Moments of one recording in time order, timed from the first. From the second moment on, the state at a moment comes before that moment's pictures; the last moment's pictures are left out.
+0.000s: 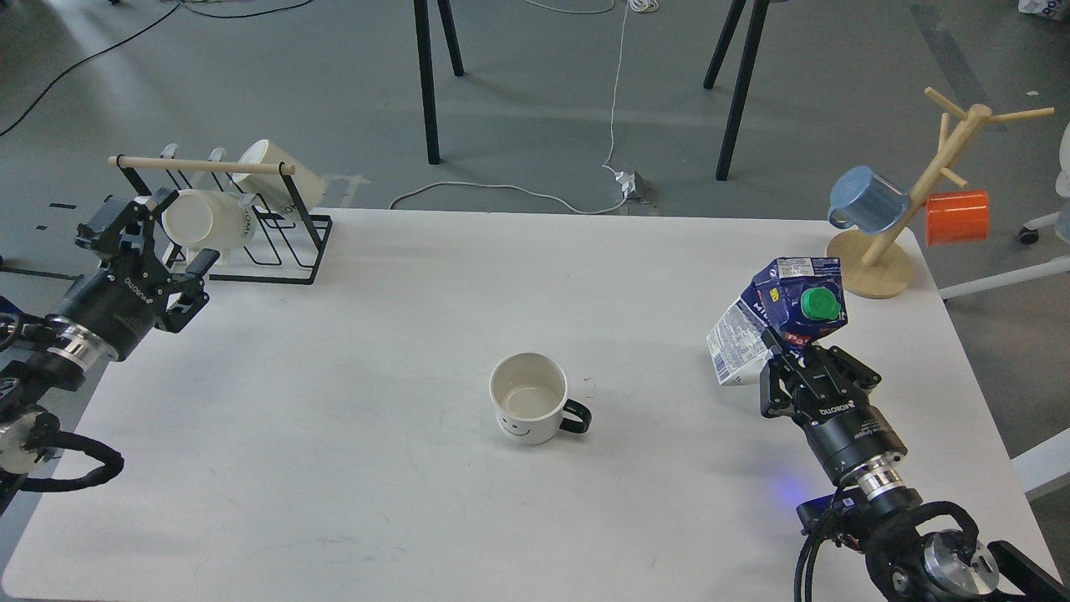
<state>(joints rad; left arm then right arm) -0.38 0.61 -0.86 -0.77 0.48 -0.49 -0.49 -0.05 -0.30 1.04 1.25 0.71 0.49 -0.09</state>
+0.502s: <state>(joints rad) -0.38 0.62 -0.86 -0.77 0.48 -0.49 -0.49 -0.12 -0.19 0.95 1.26 0.54 0.49 -0.09</state>
